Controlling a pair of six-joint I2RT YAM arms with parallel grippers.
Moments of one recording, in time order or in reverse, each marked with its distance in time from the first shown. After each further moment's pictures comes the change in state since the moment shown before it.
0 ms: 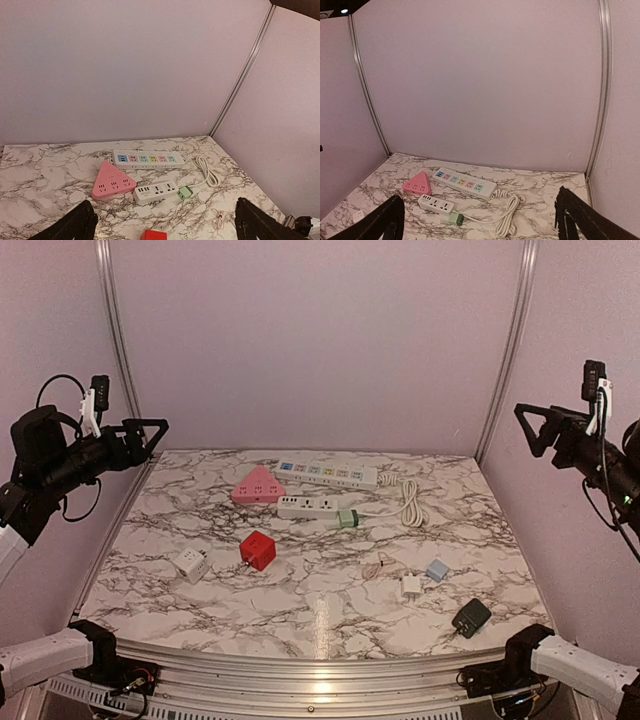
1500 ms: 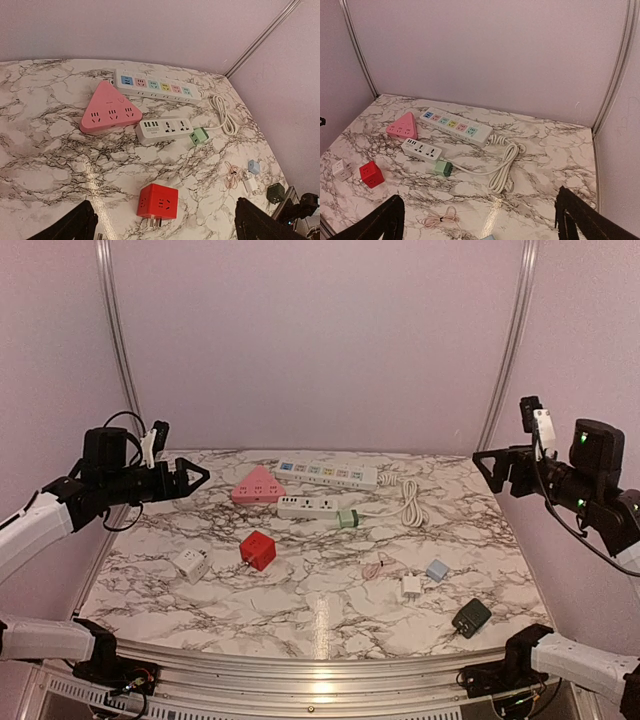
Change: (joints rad) left arm -0.053 0.259 -0.113 -0.002 0.033 -0.028; right arm 0.000 0.064 -0.163 -0.048 -0.041 -0.071
